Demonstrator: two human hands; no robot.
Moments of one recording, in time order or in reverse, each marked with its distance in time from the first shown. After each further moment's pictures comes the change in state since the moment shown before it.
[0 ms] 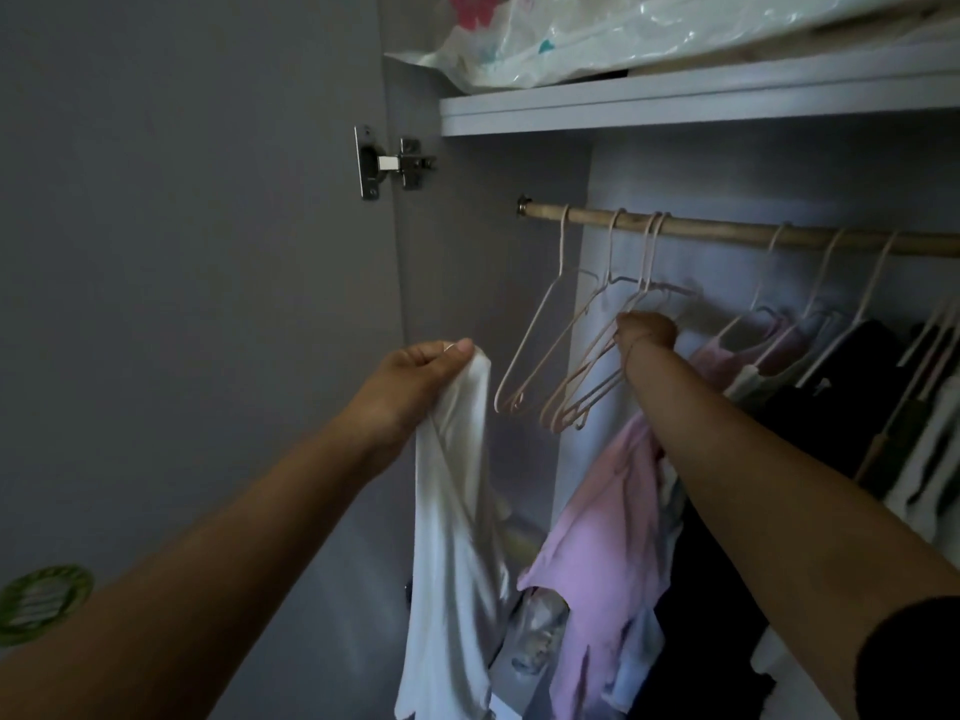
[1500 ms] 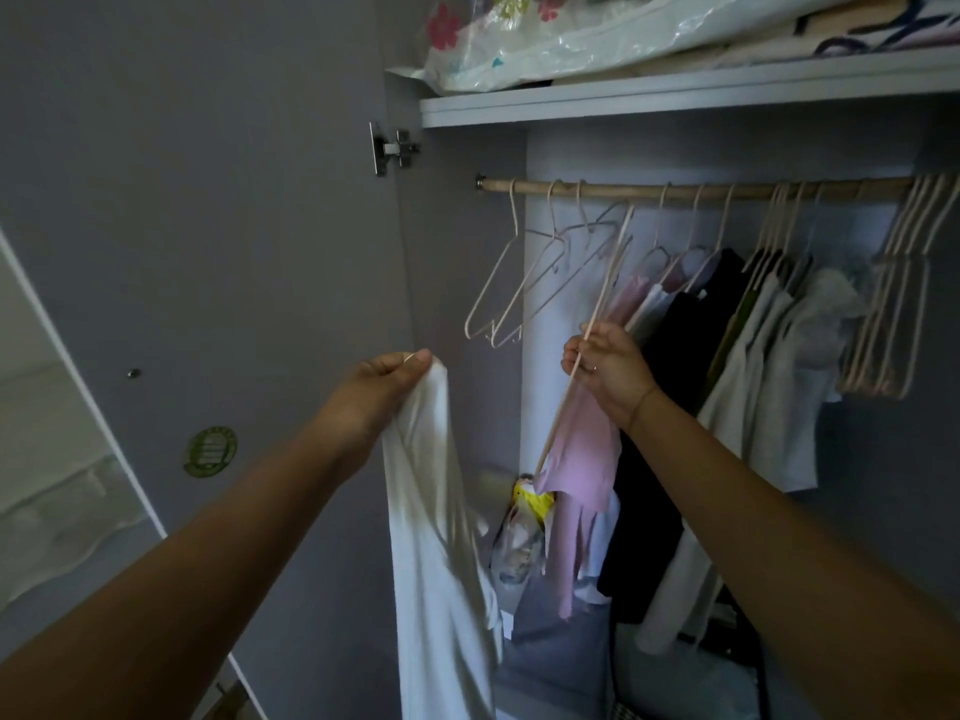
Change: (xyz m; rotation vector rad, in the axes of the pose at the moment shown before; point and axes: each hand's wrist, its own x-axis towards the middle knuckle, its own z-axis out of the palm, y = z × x) left_hand -0.149 -0.003 -0.052 0.085 -0.079 -0.004; right_hand -0.249 0.049 -0.076 1.098 -0.309 -0.041
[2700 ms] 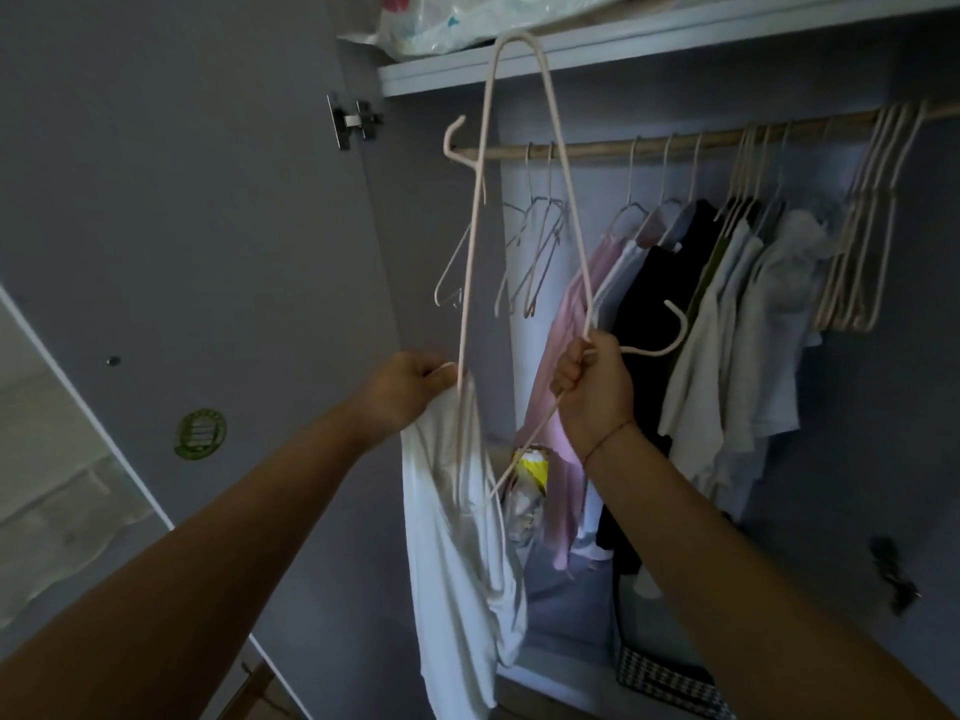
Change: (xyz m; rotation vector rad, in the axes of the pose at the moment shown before) left_hand 0.000 -0.012 0.031 0.571 -0.213 0.087; right_hand -0.080 0.014 0.016 0.375 0.168 0.031
